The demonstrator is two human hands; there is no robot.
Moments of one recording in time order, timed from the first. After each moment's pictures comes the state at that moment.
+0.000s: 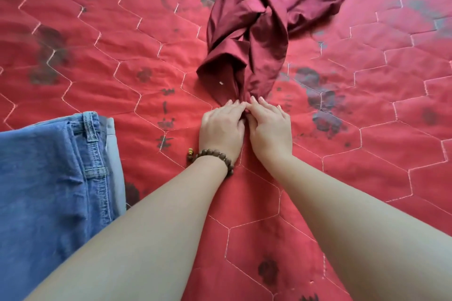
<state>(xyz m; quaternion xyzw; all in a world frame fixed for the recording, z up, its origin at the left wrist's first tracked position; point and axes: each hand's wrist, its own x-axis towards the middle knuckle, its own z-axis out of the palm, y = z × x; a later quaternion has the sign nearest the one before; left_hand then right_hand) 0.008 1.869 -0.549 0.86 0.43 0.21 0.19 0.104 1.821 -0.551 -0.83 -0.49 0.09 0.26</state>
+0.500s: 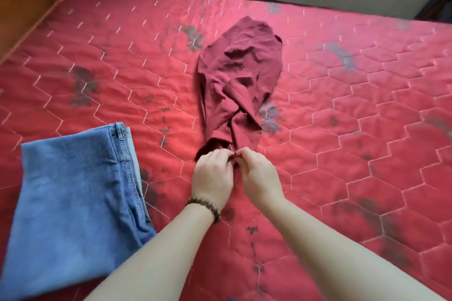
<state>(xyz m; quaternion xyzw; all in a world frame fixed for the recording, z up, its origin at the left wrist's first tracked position) -0.043 1.714 -0.404 0.85 0.41 0.24 0.24 0.058 1.658 -0.407 -0.81 -0.48 0.18 0.29</state>
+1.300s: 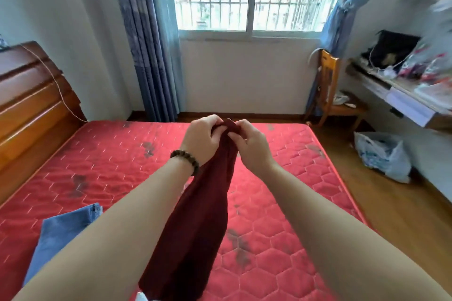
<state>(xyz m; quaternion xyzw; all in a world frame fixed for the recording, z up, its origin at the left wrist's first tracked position) 0.126 1.449 0.109 0.87 0.22 0.39 0.23 0.233 1.353 0.094 -0.70 -0.47 0.08 0.53</state>
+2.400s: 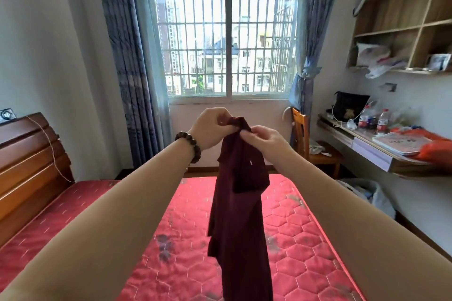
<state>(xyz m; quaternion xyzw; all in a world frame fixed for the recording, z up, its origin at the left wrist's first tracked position) 0.199 1.356 0.290 0.87 0.13 0.36 0.32 0.319 1.224 0.252 -0.63 -0.47 0.17 0.59</state>
